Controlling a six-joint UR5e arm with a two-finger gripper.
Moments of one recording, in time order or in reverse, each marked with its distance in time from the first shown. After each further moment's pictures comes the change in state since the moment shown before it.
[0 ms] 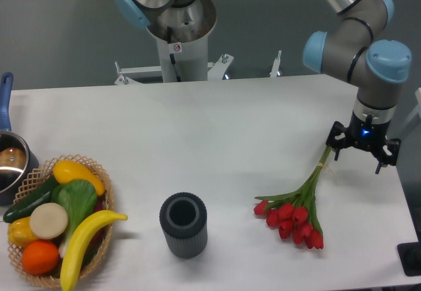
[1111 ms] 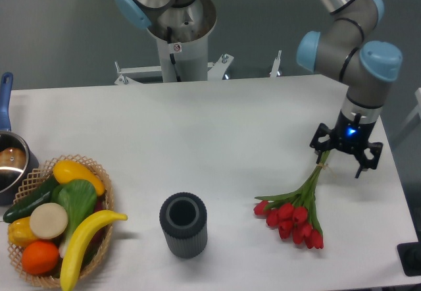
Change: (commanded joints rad) arm -0.056 0.009 -0.126 0.026 -0.158 -0.002
